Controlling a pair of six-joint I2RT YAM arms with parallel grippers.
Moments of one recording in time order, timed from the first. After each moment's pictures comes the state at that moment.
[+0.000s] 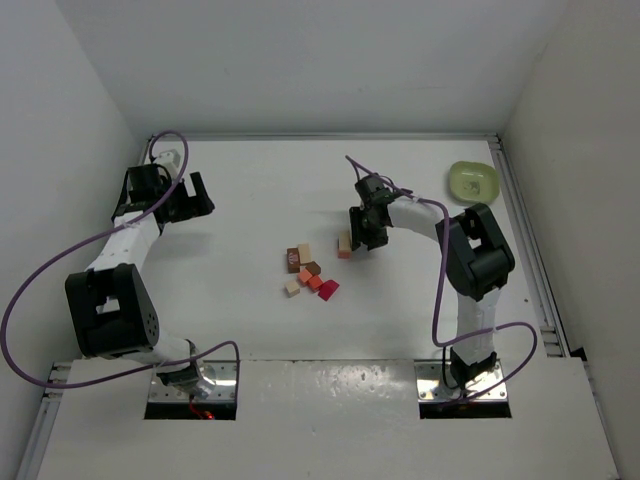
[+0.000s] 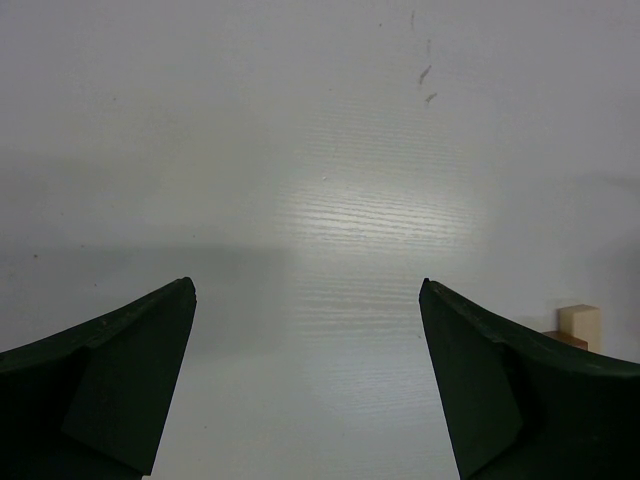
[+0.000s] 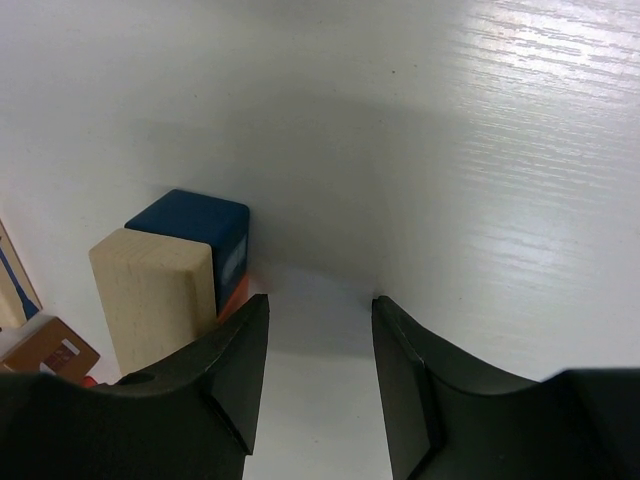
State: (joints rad) left arm 0.22 1.47 1.02 -0.26 0.26 -0.10; right arm 0.45 1.99 1.25 -0.46 -0.03 0.38
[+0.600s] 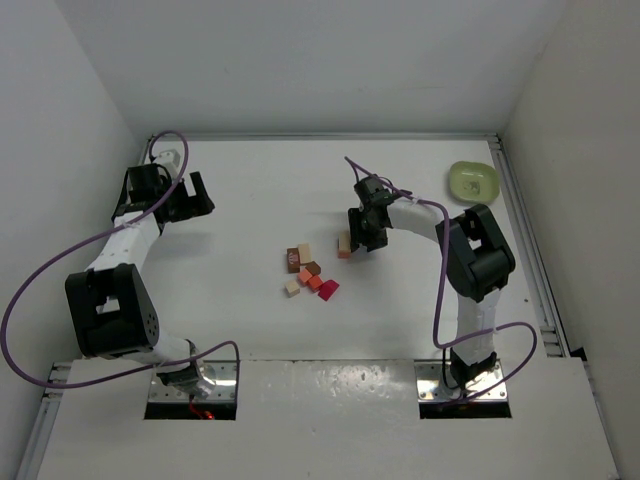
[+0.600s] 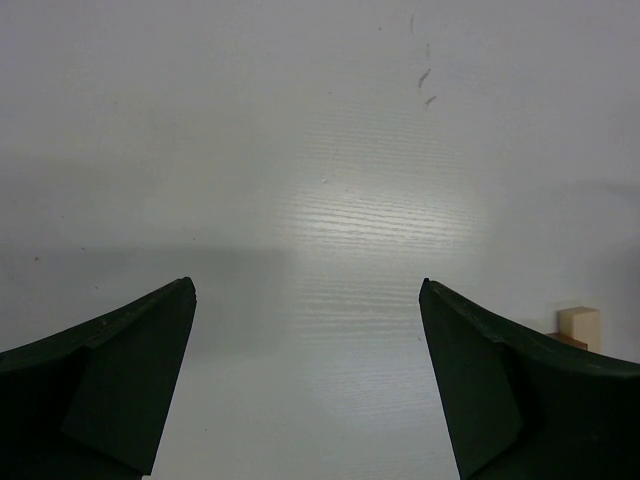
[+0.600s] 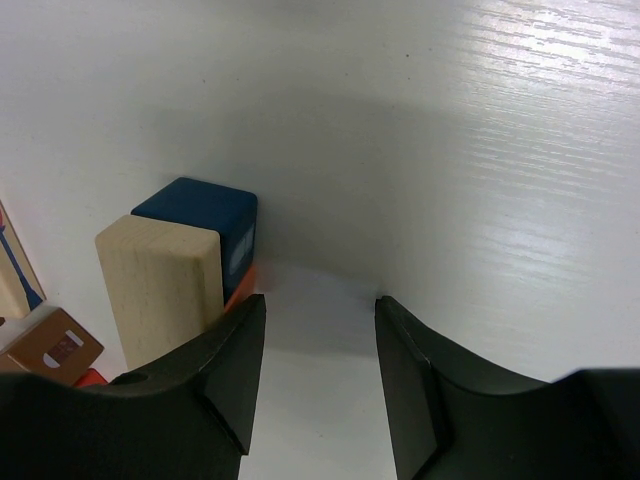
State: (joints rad) left arm 0.22 1.47 1.02 -0.25 0.26 -0.10; right arm 0.46 1.98 1.24 -0.46 -0.04 0.38
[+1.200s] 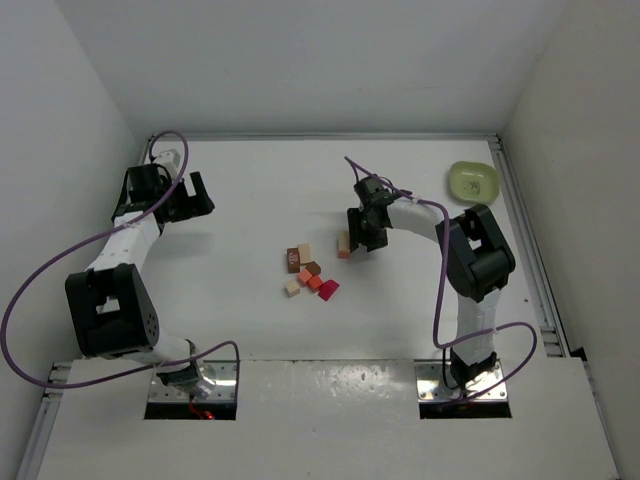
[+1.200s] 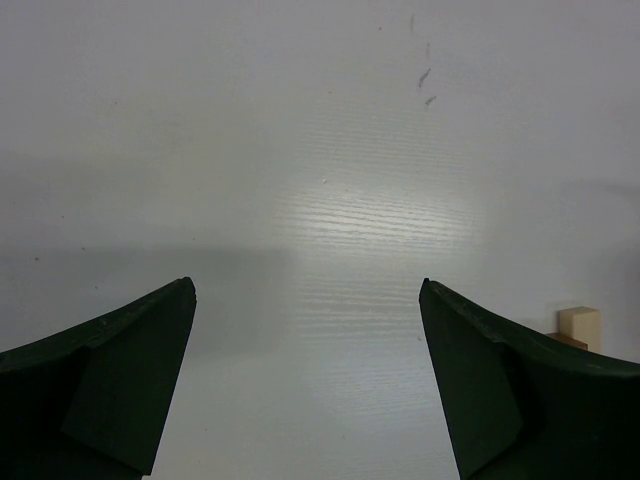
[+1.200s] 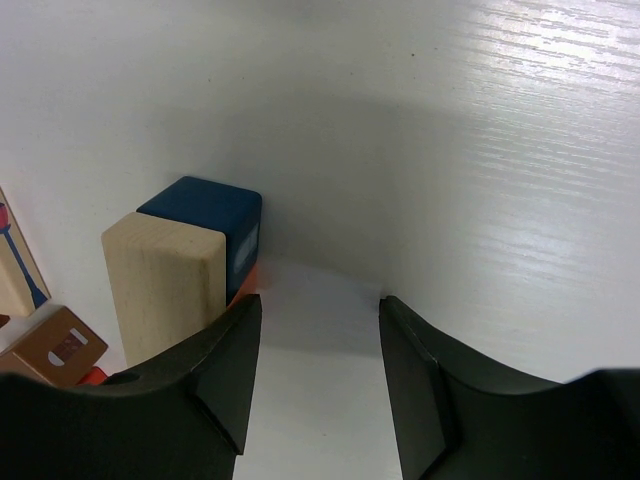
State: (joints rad) left arm 0.22 1.47 1.02 -0.25 0.26 -0.10; right arm 0.46 1.98 1.24 -0.46 -0.04 0.38
